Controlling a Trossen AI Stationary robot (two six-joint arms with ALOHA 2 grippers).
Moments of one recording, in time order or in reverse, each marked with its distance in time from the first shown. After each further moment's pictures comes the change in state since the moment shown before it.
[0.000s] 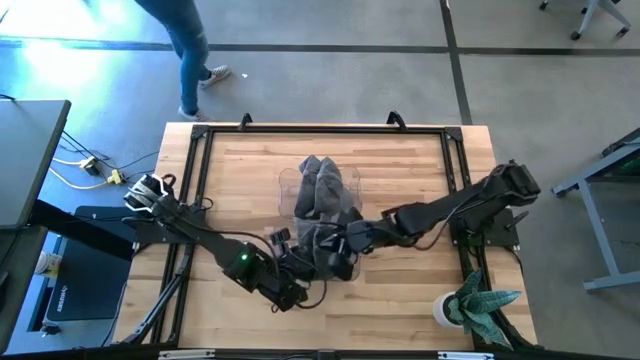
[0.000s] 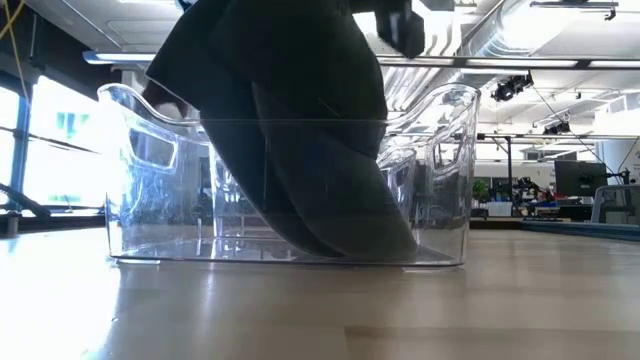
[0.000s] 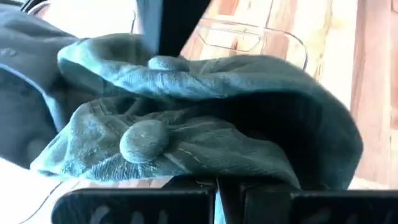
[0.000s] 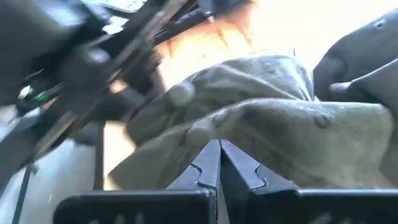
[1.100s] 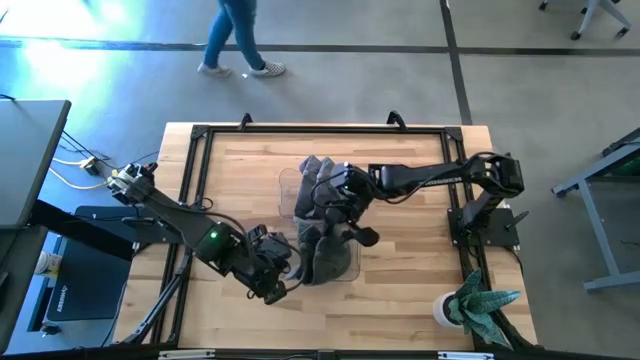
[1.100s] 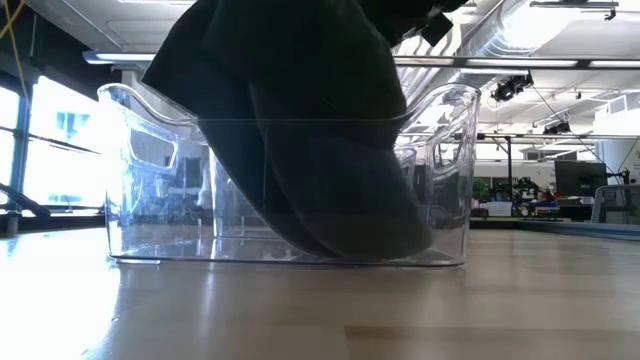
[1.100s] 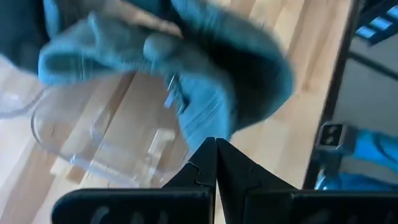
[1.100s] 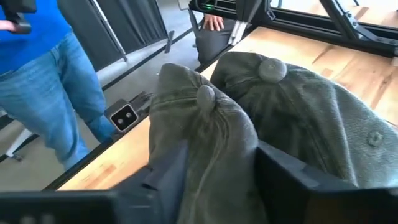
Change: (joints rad) left arm -0.004 -0.166 0.085 -0.283 0.310 -0.272; right arm -0.370 0.064 0.000 -0.004 -1.043 -1.012
